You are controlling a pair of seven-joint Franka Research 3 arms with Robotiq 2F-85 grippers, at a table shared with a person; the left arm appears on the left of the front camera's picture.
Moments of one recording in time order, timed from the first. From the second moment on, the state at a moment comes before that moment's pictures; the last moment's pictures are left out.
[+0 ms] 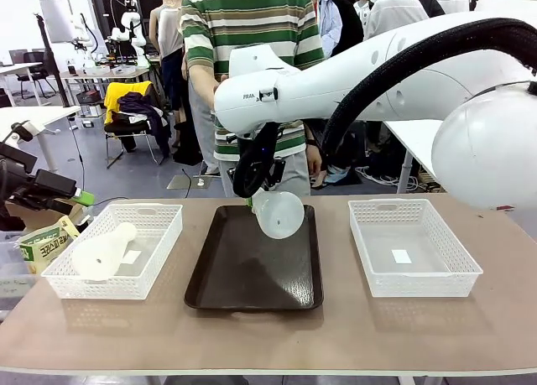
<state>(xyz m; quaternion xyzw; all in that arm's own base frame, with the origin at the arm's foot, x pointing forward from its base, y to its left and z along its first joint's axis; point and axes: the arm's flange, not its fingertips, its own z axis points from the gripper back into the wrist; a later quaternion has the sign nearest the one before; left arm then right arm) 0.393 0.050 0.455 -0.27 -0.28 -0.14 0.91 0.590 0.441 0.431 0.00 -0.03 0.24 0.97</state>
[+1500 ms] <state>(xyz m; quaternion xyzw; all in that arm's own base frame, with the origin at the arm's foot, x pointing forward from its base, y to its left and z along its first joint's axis) 0.393 0.050 0.455 -0.27 -0.28 -0.14 0.91 0.590 0.441 0.431 0.00 -0.03 0.24 0.97</state>
